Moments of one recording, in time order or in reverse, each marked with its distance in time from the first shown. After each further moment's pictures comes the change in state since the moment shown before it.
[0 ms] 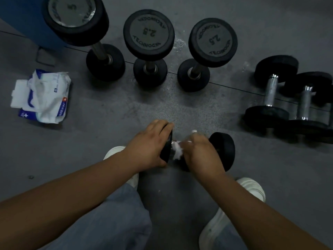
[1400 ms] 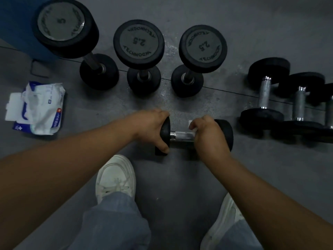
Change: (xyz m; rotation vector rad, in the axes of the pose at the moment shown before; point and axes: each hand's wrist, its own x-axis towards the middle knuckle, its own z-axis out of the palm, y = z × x) left_hand 0.076 -0.025 -0.051 0.097 -0.251 -0.026; right_hand 0.042 0.022 -0.031 0.145 0.230 0.138
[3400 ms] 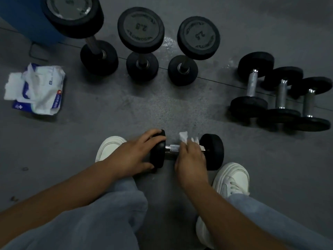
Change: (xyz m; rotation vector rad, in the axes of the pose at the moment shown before) left_hand -0.111 0.024 0.110 -0.342 0.298 0.193; right_hand -0.119 -0.007 0.064 -0.131 -0.017 0.046
